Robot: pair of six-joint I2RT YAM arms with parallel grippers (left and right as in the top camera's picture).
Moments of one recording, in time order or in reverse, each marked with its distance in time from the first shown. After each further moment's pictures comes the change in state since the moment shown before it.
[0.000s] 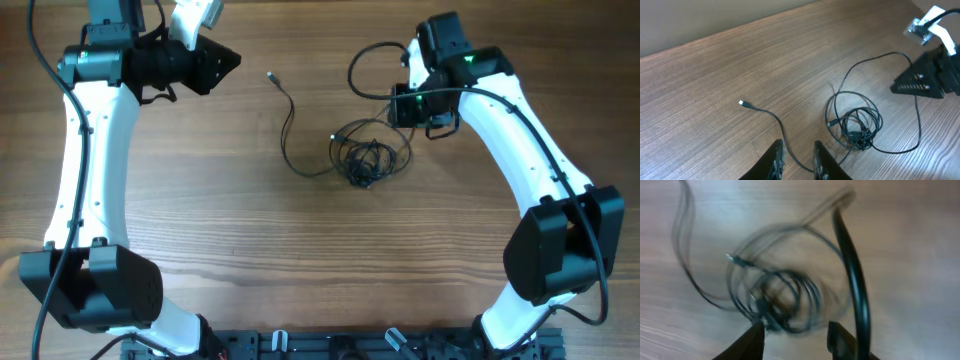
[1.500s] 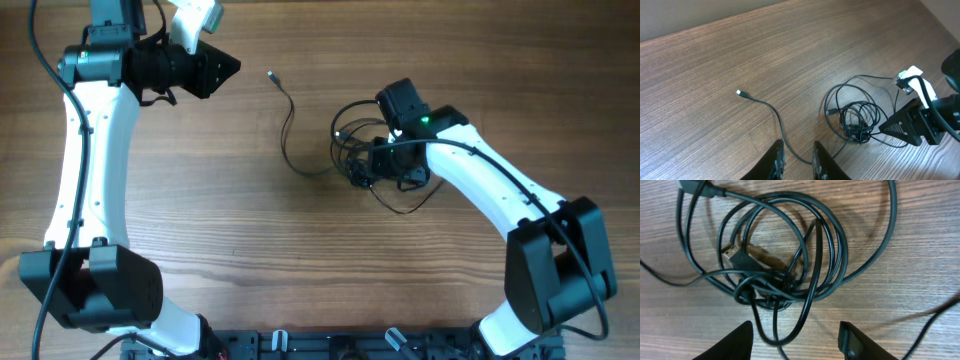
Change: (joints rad) left arm 0.000 0.000 0.000 -0.043 -0.013 0.000; right arm 0.164 -0.103 -0.401 0.240 0.071 0.330
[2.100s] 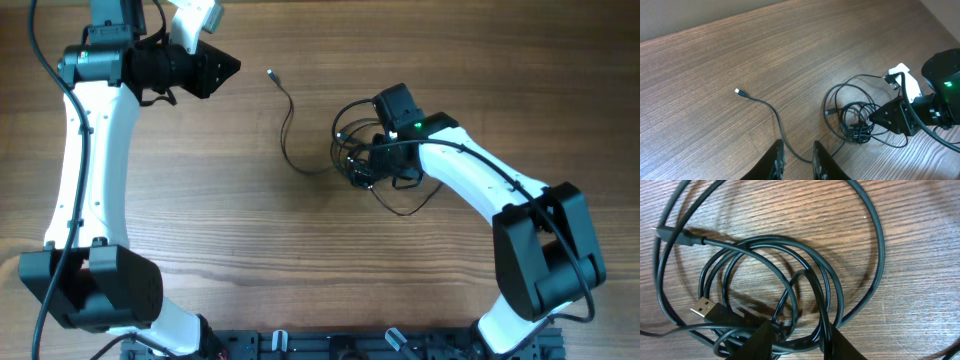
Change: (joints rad) left arm 0.000 0.000 0.000 0.000 0.000 0.000; right arm 0.000 0.061 -0.032 0.141 0.097 0.053
